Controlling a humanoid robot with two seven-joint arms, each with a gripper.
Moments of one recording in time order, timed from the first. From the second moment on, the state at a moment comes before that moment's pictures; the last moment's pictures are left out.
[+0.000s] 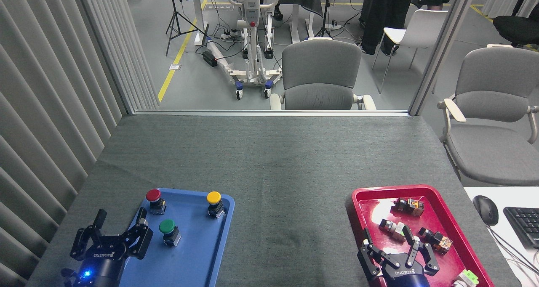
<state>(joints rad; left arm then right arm) 0.06 0.22 0.07 -1.55 -1.21 -0.10 0.21 0.16 -0.08 0.02 -1.60 1.39 -0.07 -0.11</state>
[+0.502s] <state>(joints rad) 0.06 0.23 0.07 -1.56 -1.21 -0.13 0.17 0.16 -0.08 0.03 -1.60 1.40 -0.03 -0.13</state>
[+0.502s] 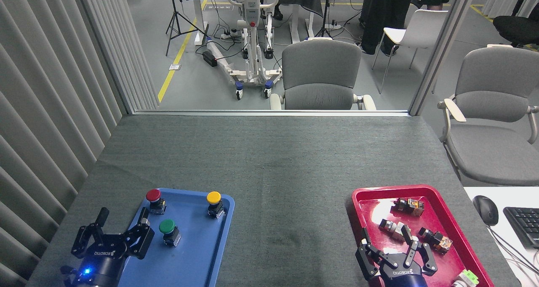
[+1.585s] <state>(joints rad) 0.05 0.23 0.07 -1.54 -1.21 -0.18 0.17 0.16 -0.07 0.03 -1.60 1.38 0.01 -0.13</state>
